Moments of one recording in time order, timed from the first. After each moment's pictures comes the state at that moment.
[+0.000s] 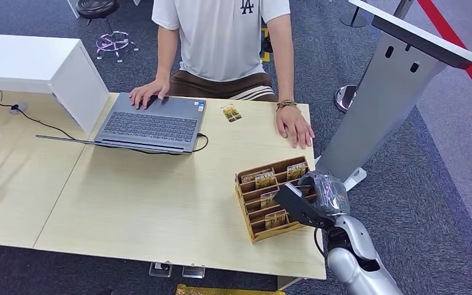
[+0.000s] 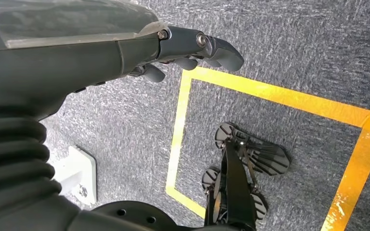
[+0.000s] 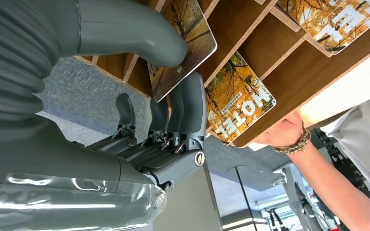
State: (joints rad) left arm -0.11 0.12 -1.06 -0.21 1.33 0.12 -0.09; right arm -0.35 -0.20 0.62 -1.27 0.69 -0.21 0.23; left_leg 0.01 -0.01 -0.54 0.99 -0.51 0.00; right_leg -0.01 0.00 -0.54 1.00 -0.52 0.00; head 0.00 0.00
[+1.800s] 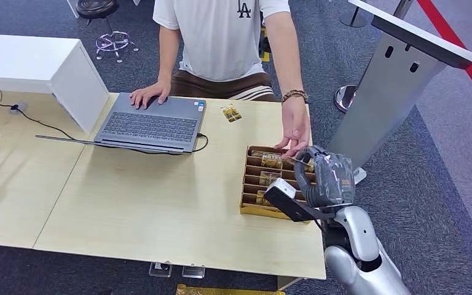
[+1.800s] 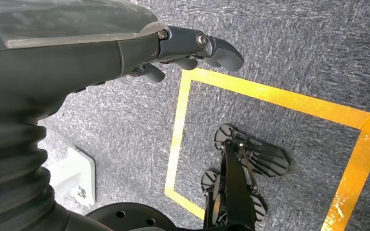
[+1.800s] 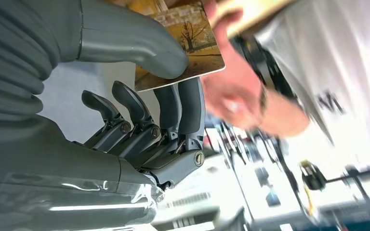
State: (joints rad) left arm -0.11 0.12 -1.06 -0.21 1.34 0.13 -0.10; right arm -0.37 -0.20 0.65 -1.48 0.96 -0.35 0.21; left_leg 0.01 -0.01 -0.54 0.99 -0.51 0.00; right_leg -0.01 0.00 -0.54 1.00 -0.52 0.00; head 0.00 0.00
